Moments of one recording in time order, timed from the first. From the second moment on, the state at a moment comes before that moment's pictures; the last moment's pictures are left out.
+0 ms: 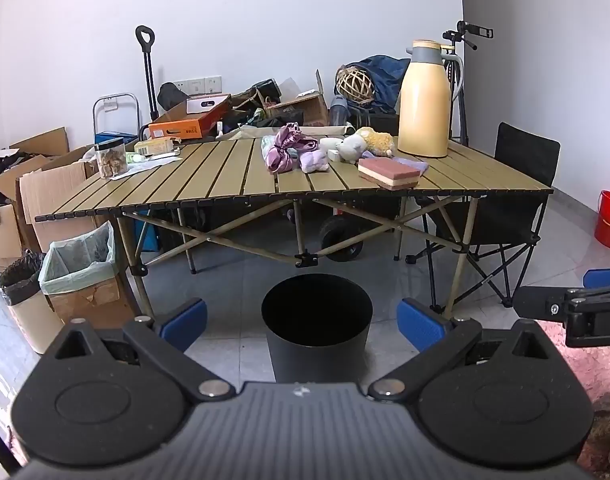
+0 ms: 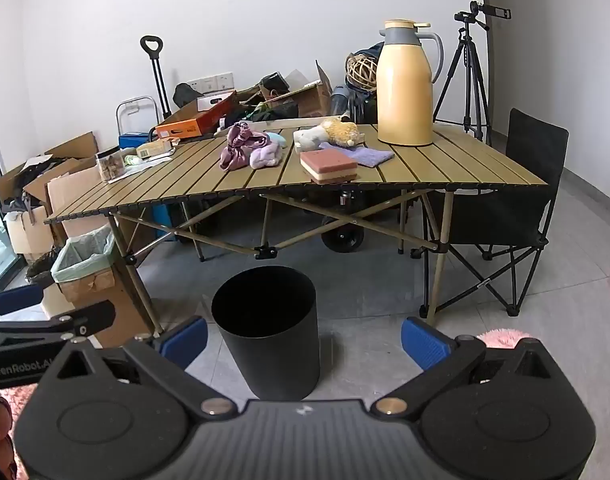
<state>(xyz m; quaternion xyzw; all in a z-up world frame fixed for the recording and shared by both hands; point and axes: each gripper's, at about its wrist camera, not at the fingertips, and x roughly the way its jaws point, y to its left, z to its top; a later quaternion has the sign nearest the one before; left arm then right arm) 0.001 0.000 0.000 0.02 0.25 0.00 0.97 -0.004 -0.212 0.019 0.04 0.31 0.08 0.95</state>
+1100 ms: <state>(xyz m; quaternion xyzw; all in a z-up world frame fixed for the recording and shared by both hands) -0.002 -0.001 0.002 0.02 0.24 -0.01 0.97 -0.004 -0.210 0.021 0.04 0.30 0.08 0.95</state>
